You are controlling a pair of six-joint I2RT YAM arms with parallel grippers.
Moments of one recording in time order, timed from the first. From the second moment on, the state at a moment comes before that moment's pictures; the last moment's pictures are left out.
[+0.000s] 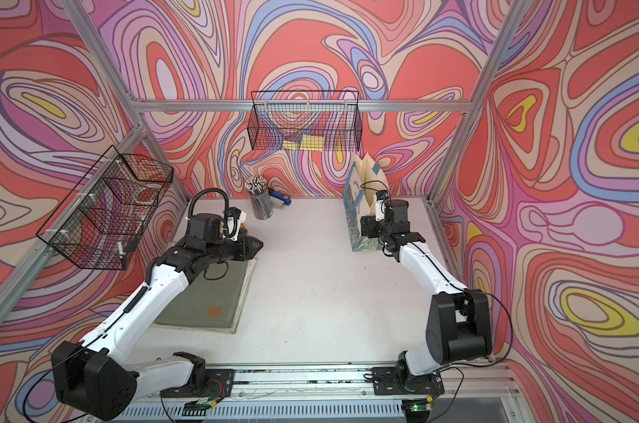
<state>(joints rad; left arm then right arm) -0.29 1.24 1.08 -0.52 0.33 -0.27 0.10 1.53 1.12 -0.15 -0.08 0.00</state>
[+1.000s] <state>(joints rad) -0.51 1.24 1.12 -0.50 0.28 -0.10 0.10 1.29 0.82 -0.03 -0.49 -0.10</state>
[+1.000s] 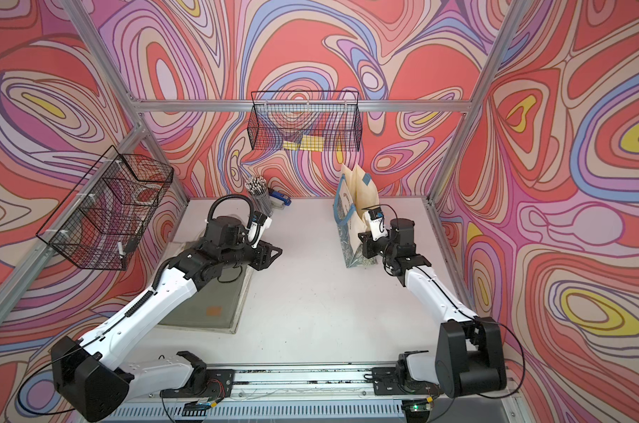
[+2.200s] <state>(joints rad) -0.69 1.24 1.26 -0.56 0.28 0.47 0.30 0.88 0.42 0.09 -0.44 0.13</state>
